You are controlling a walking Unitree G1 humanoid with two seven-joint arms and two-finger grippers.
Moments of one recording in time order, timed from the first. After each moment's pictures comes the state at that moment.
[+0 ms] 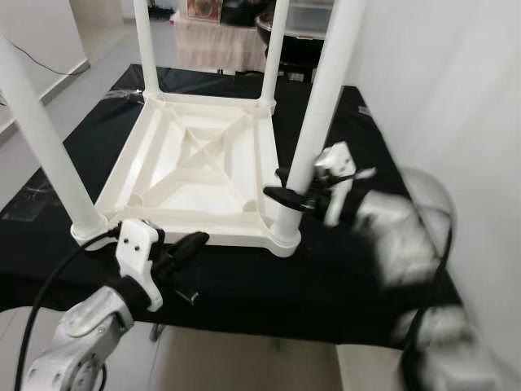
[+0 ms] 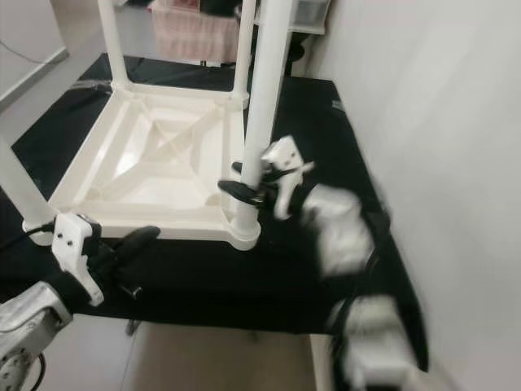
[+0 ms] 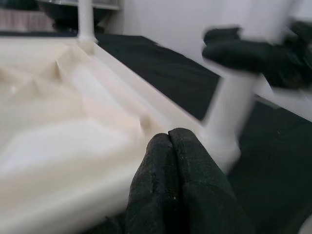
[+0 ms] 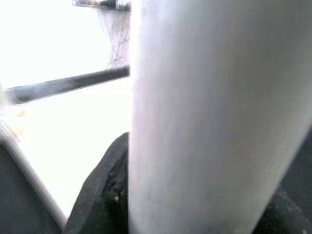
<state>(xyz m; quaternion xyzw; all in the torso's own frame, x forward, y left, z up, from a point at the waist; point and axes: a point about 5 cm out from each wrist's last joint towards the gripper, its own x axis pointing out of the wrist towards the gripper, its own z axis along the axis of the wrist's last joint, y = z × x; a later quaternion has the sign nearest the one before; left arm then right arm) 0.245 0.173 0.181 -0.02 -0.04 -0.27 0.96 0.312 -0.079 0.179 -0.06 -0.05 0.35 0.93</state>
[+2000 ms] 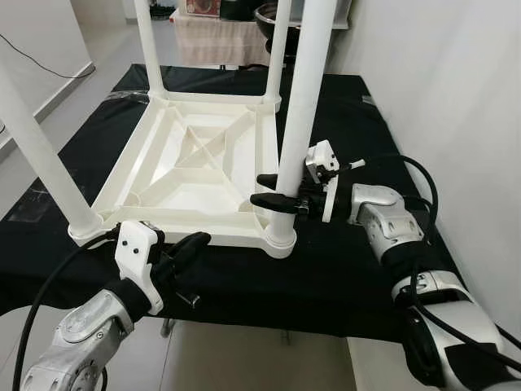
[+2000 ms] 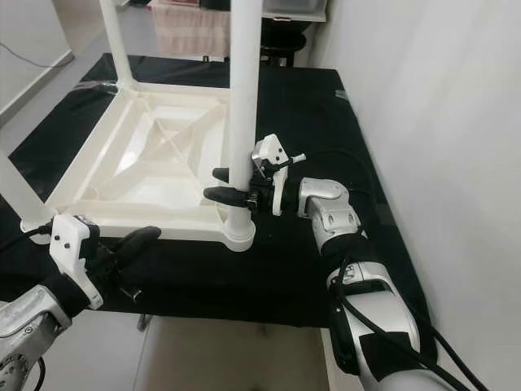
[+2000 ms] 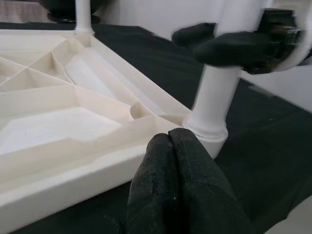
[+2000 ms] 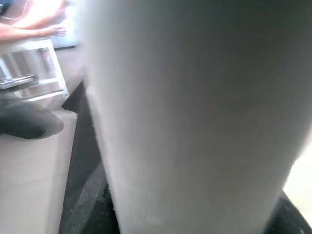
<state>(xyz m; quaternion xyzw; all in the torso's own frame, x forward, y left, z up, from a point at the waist) 0.235 0.168 0.182 -0.03 -0.04 -0.27 0.96 0.369 -0.115 0.204 -0.03 -0.04 0.48 0.88</state>
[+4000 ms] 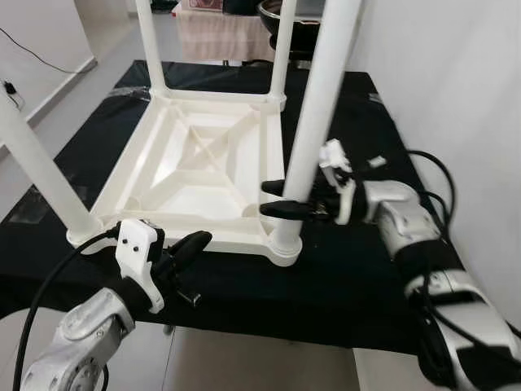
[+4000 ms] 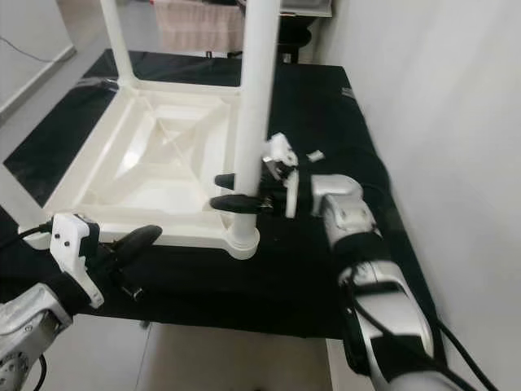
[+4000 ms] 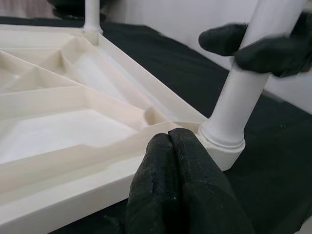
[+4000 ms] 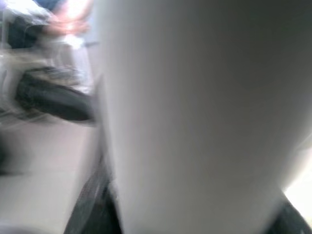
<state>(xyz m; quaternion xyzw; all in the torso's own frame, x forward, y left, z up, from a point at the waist) 0.237 0.166 0.186 -0.03 -0.05 -0.28 0.96 0.346 -0.148 0.208 -0.07 -0.04 0.55 0.83</state>
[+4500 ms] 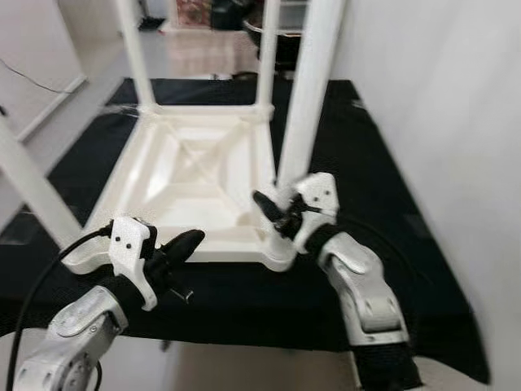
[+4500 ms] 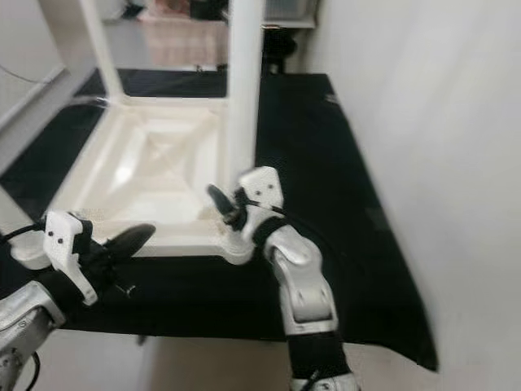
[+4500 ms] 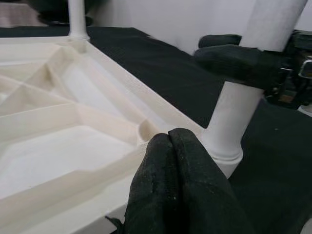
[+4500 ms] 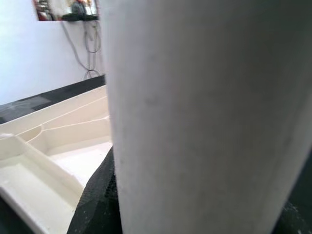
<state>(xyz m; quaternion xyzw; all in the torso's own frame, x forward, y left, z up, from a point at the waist) 0.242 0.171 0.185 -0.03 -0.04 -0.28 0.96 0.310 -0.082 0.186 -0.03 -0.04 0.29 0.96</state>
